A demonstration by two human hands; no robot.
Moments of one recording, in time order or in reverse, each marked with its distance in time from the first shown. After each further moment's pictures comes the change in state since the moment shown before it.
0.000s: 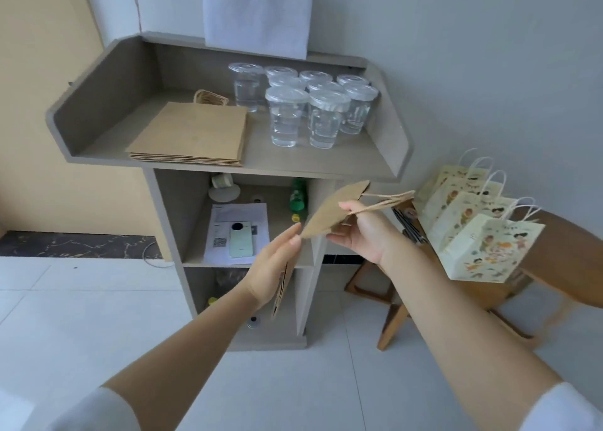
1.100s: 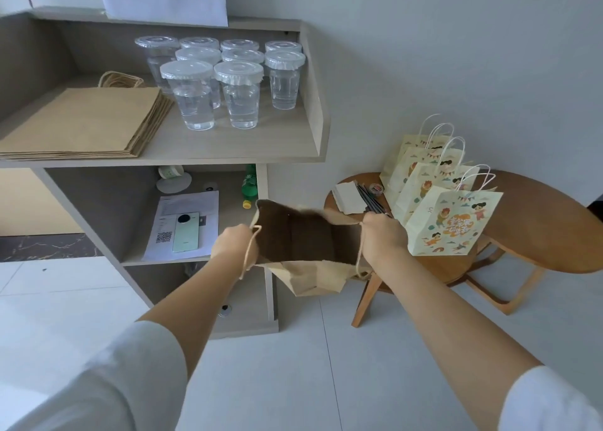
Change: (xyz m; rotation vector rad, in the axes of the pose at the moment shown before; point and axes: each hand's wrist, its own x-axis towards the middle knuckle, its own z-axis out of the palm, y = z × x) left_hand 0.103 -0.005 0.117 1.106 0.204 -0.415; right_hand 0.013 0.000 -0.200 -1.747 0.521 -0.147
